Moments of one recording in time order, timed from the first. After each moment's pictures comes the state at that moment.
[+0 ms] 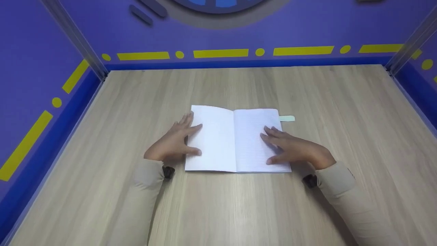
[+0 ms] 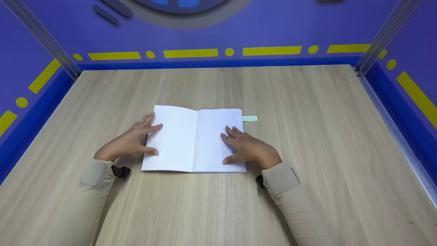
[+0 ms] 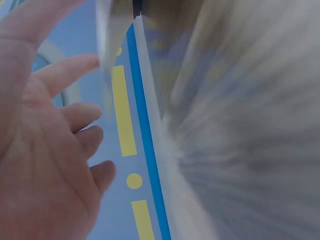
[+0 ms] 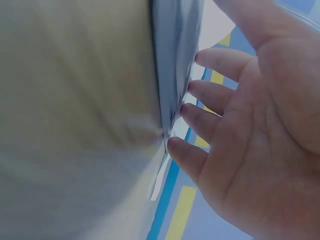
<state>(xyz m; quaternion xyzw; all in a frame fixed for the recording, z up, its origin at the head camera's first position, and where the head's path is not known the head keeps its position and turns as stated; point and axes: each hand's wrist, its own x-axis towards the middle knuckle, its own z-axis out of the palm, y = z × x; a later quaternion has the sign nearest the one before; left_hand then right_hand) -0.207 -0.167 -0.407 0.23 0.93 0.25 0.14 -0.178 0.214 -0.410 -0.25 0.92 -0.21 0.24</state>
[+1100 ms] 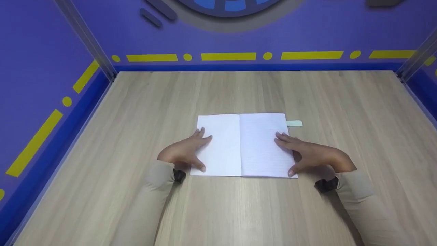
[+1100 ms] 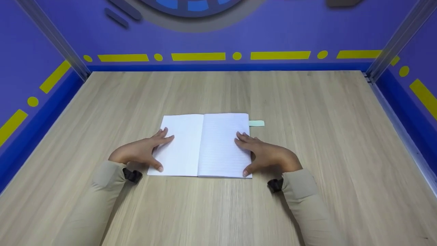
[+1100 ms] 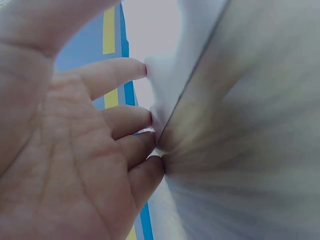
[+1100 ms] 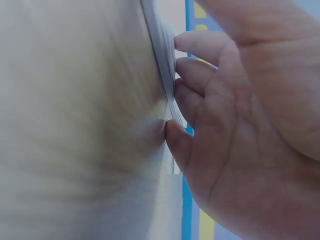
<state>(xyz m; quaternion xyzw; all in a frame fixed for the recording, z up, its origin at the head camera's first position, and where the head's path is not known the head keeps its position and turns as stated) -0.205 -0.155 -0.418 0.22 0.90 0.25 0.29 -0.186 0.249 -0.422 -0.28 0.88 -0.28 0.27</state>
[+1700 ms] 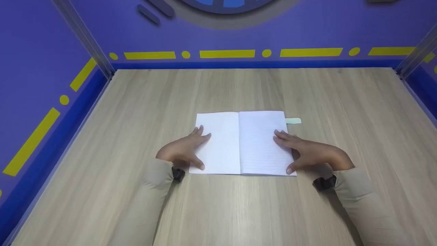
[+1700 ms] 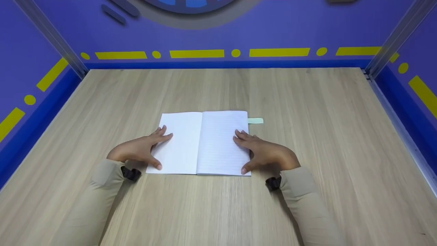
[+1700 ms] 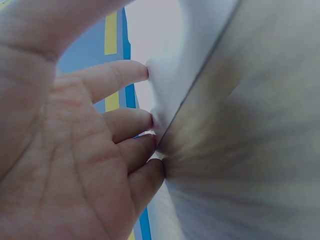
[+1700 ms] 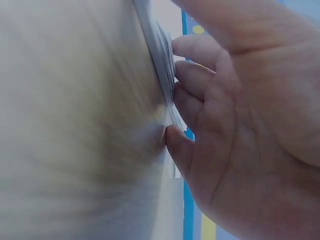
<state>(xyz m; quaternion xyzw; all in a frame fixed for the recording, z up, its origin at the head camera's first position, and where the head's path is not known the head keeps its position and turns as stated) -0.204 -0.155 -0.417 0.21 0.90 0.26 0.29 -0.185 0.248 -0.423 -0.28 0.88 -0.28 0.26</state>
